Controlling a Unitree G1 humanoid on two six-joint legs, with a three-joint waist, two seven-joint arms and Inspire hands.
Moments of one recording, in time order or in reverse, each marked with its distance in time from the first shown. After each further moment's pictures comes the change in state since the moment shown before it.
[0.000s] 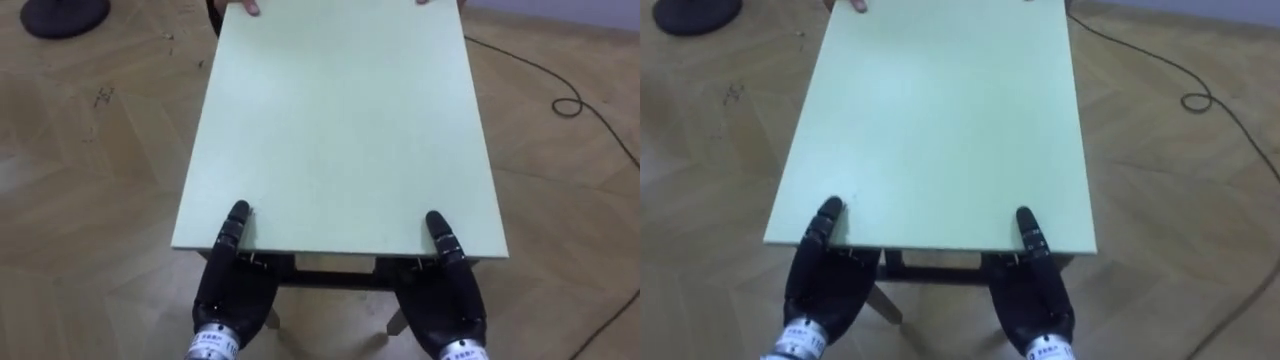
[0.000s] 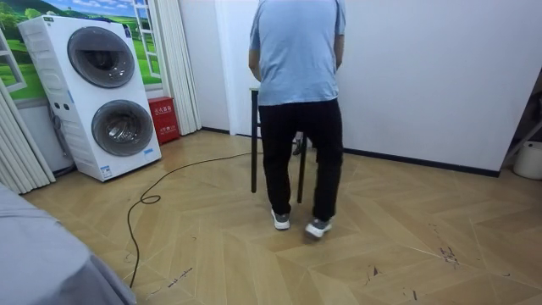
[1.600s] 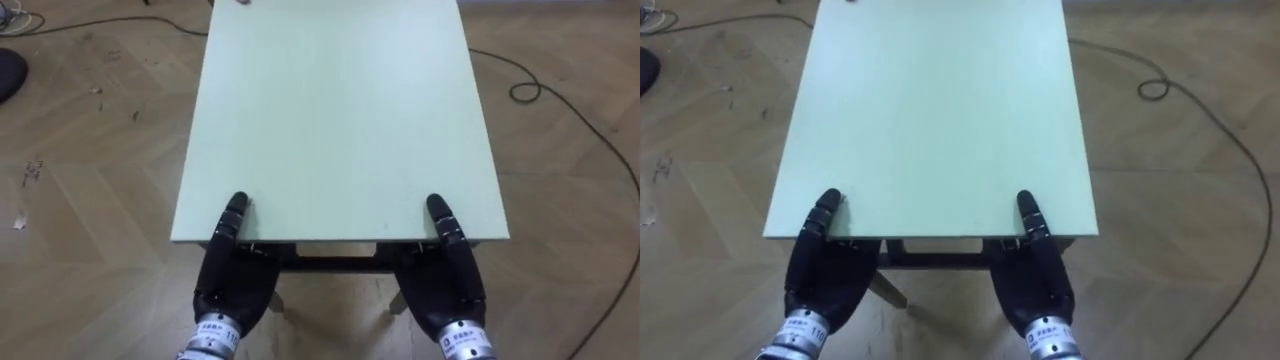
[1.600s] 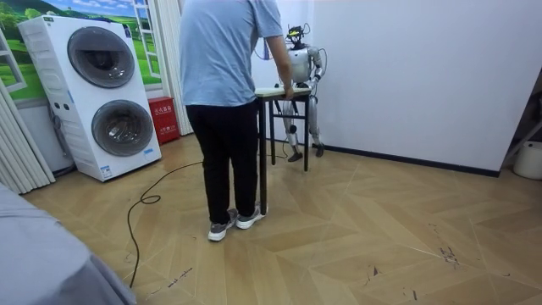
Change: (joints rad) left arm -0.033 -0.043 0.046 -0.022 0.003 0.031 -0.019; right arm -0.054 -0.001 0.020 -0.051 0.002 -0.046 -0.044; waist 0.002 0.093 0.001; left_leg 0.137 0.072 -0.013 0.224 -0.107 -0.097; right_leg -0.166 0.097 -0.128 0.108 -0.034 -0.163
